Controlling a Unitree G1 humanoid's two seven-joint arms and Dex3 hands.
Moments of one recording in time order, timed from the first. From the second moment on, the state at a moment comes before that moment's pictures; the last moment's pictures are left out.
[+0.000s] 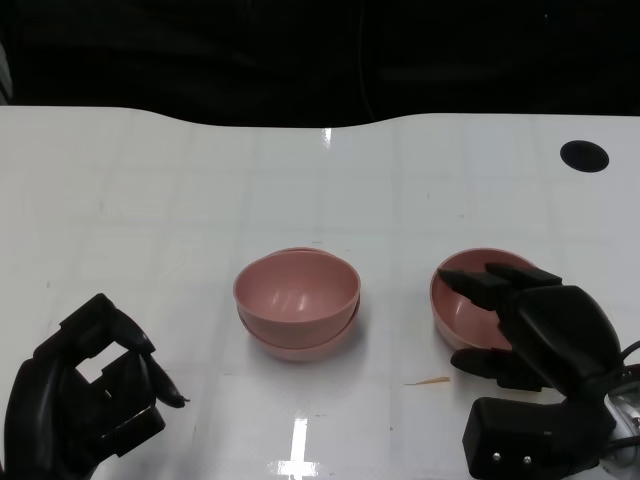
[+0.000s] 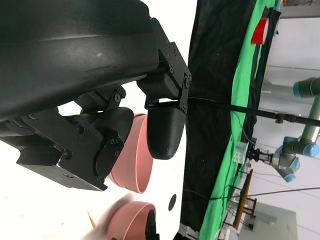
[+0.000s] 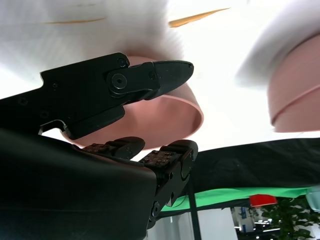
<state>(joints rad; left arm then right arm) 0.22 0.02 0.16 -0.22 -0.40 0.11 -0.16 -0.25 -0.29 0.30 0.44 -0.82 -0.26 -0.28</state>
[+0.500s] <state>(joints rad) 0.22 0.00 0.16 -0.22 -0.37 0.11 -0.16 -0.31 -0.33 0.38 0.59 -0.85 -0.25 -0.39</state>
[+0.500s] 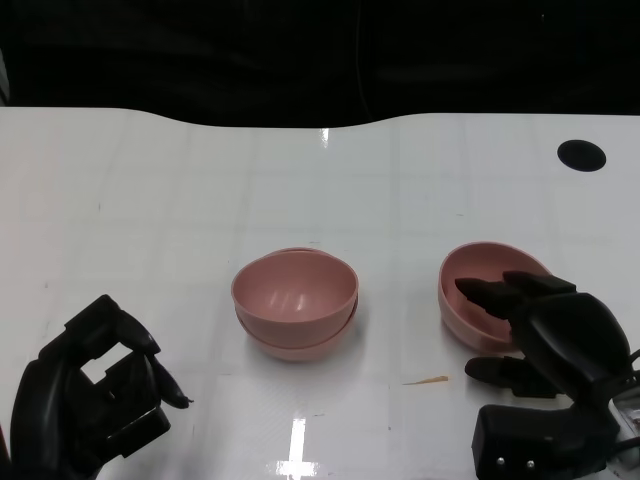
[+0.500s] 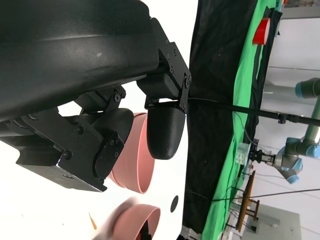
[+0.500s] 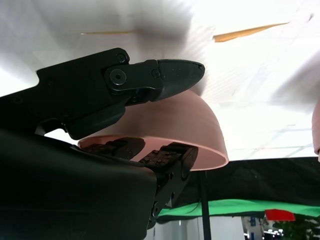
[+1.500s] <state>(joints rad) 0.25 -0.03 0.16 -0.24 -0.36 0.10 -0.14 -0.48 -0.34 0.45 0.84 -0.79 -0.60 -0.72</state>
